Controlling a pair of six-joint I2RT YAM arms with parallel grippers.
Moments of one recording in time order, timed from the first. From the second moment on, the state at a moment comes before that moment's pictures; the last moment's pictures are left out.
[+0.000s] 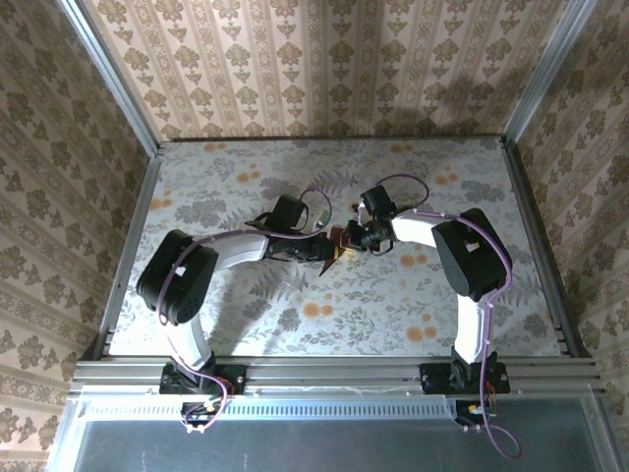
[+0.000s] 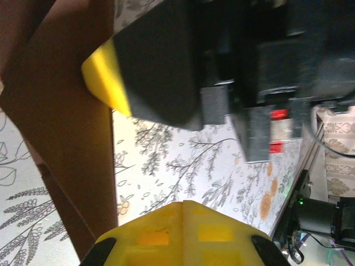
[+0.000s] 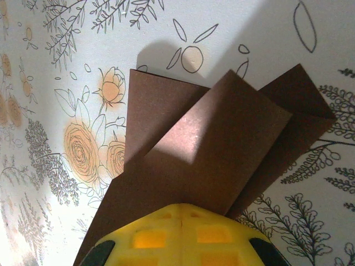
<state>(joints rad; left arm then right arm) -0.64 1.79 1.01 -0.11 0.69 -0.53 0.40 1.98 1.15 -0.24 -0.43 0.58</state>
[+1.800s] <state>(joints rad) -0.66 1.88 0.91 -0.03 0.68 -0.53 0.41 1.77 1.10 -0.21 -0.47 0.57</state>
